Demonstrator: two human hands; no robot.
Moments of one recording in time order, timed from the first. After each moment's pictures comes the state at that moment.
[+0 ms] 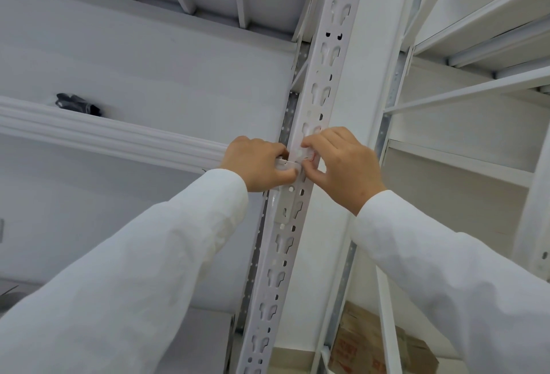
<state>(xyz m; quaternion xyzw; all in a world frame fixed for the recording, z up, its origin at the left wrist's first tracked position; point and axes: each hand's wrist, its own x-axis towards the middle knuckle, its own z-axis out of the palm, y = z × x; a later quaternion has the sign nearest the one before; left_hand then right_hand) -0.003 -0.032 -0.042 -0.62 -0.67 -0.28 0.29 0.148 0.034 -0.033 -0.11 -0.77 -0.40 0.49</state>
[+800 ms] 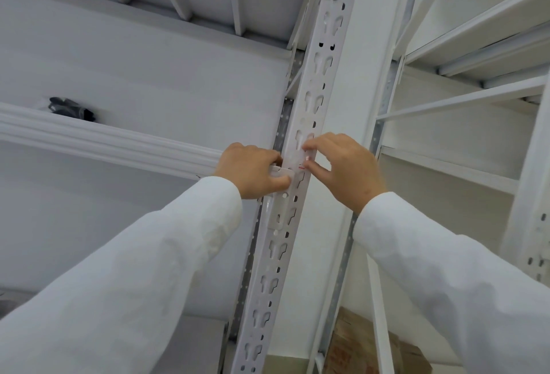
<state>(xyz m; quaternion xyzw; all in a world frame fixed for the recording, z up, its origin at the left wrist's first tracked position) -0.006 -0.029 -0.044 -0.63 -0.66 -0.27 0.31 0.162 0.040 -0.025 -0.13 -0.81 -0.33 0.47</state>
